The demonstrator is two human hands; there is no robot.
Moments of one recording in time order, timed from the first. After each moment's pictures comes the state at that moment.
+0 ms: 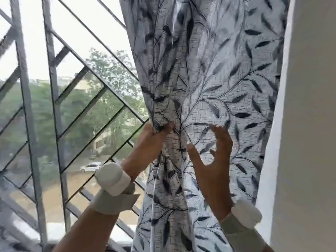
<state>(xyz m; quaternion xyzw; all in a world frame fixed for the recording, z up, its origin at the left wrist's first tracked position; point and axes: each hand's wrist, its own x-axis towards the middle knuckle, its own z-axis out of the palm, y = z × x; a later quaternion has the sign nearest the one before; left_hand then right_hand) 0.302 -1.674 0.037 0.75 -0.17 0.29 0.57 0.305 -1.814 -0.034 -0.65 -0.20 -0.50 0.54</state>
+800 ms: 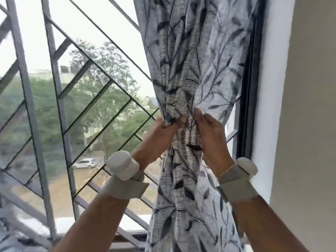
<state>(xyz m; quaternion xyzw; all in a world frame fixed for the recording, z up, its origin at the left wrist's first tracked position) 0.295 -1.654 0.034 0.73 -0.23 0.19 0.62 0.310 -1.784 0.015 -0.58 -0.17 -0.28 0.75</state>
